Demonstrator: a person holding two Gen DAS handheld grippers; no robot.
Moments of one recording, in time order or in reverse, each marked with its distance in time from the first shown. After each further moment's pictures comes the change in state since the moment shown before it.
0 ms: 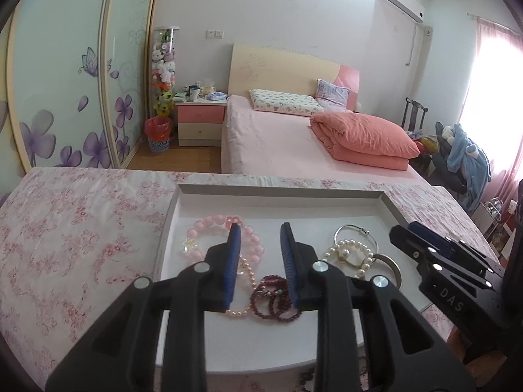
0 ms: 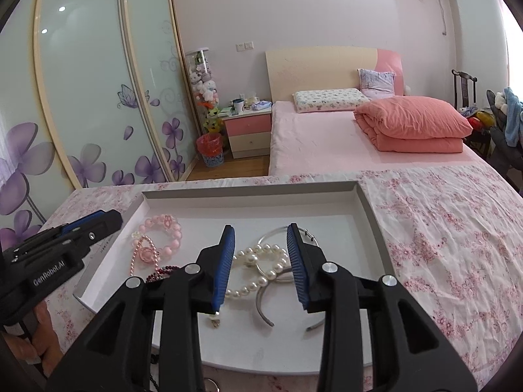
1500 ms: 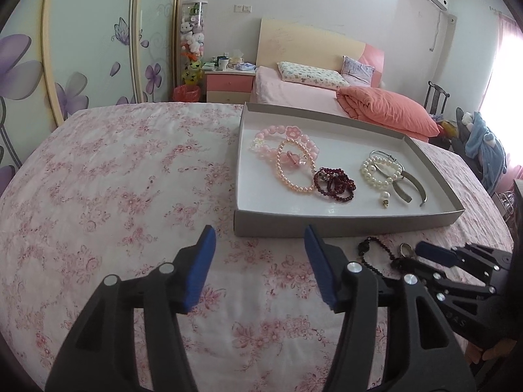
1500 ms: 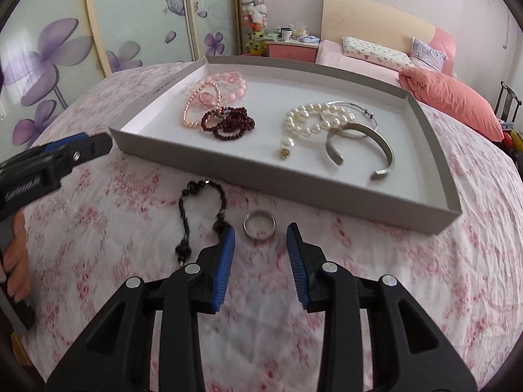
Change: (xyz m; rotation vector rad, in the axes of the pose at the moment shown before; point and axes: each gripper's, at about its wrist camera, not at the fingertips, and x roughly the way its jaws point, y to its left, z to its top) left arm -0.064 0.046 -0.085 -0.046 0.117 0.094; right arm -0.013 0.045 -0.087 -0.240 0.323 0.076
